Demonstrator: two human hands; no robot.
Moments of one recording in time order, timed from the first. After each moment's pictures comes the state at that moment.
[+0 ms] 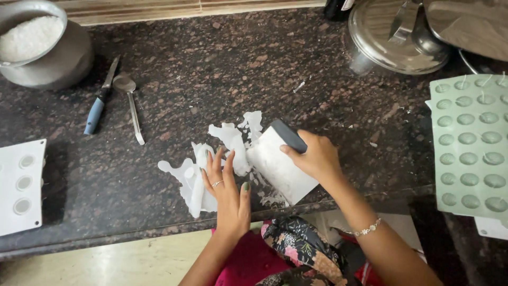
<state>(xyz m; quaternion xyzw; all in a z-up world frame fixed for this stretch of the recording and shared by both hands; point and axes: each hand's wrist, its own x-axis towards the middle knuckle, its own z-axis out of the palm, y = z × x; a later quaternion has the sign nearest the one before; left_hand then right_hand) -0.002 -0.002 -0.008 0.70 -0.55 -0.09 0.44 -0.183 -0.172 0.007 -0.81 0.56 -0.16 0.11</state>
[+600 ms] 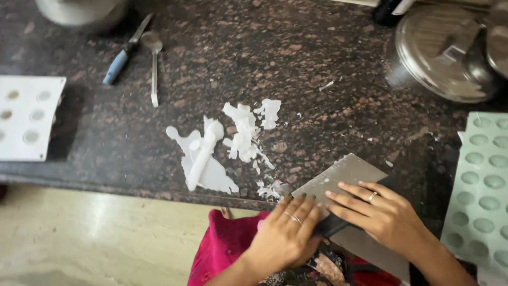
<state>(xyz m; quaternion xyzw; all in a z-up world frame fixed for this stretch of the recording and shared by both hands) -0.106 0.024 0.019 0.57 -0.73 -0.08 0.35 -0.302 -0.138 0.068 -0.99 0.09 -0.11 0.04</state>
